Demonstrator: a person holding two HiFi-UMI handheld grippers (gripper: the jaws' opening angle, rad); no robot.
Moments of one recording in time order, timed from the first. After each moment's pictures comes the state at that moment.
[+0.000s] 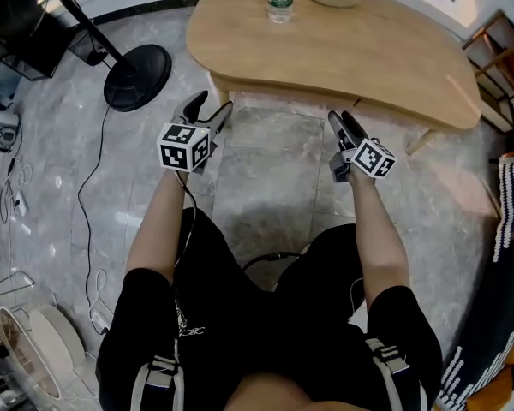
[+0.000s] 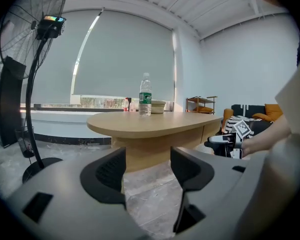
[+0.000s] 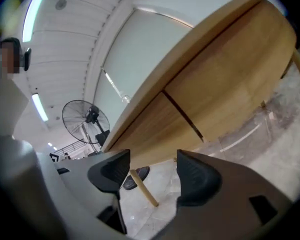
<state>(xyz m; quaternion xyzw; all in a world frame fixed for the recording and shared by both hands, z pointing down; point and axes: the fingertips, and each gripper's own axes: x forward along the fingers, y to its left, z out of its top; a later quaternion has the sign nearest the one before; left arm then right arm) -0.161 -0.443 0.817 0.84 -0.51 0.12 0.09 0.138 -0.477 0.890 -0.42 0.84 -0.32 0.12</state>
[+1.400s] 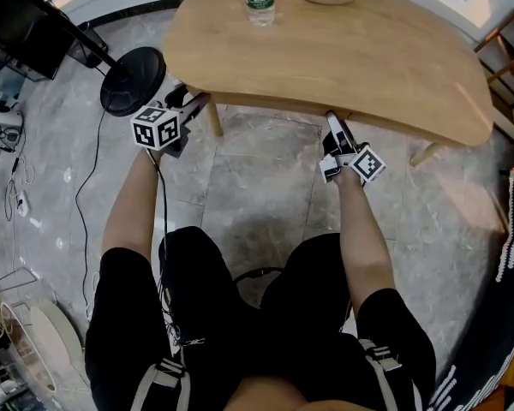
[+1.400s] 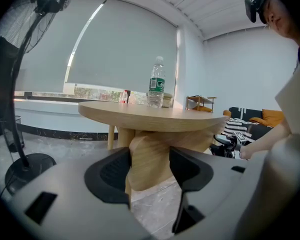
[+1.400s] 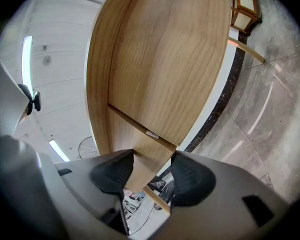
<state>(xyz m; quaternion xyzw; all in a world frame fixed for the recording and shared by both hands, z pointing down) -0.167 -0.544 0.865 0.86 -0.48 0.12 0.13 0.174 -0.543 0.926 -0.32 0.81 -0.40 0.29</state>
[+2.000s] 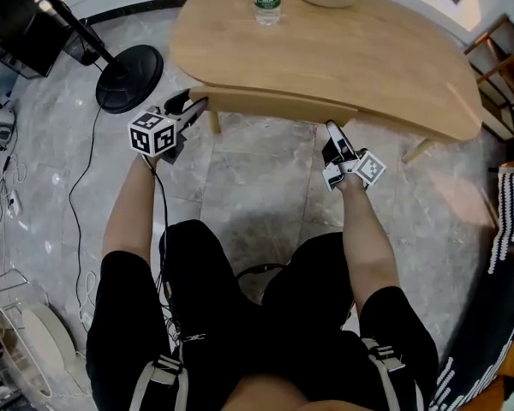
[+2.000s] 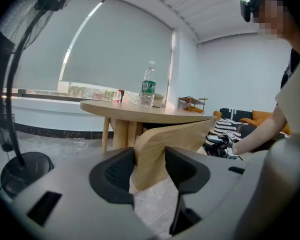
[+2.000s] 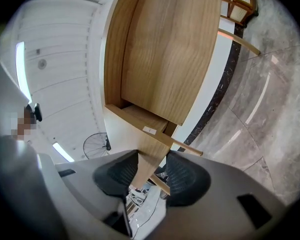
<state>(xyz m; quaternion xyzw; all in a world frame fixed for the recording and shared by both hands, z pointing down) -0.178 -0.499 0.862 0.88 -0.44 0.12 0.13 0.163 -0.501 0.922 -0.28 0.81 -0.43 0.28</state>
